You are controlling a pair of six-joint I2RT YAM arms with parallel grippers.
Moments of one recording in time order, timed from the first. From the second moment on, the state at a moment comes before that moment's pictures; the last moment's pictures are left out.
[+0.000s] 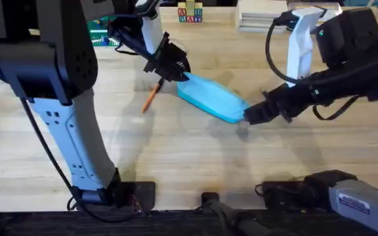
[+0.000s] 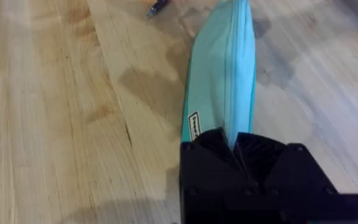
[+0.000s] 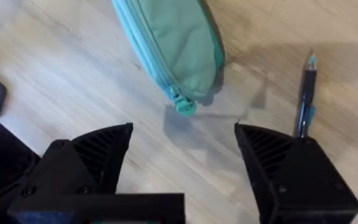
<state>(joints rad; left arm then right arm) -0.09 2.17 1.64 -1.44 1.00 2.04 0.17 1.18 0.88 -1.00 -0.40 -0.28</state>
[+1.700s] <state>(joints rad) -0.09 2.17 1.64 -1.44 1.00 2.04 0.17 1.27 0.82 -0.86 -0.44 -0.29</state>
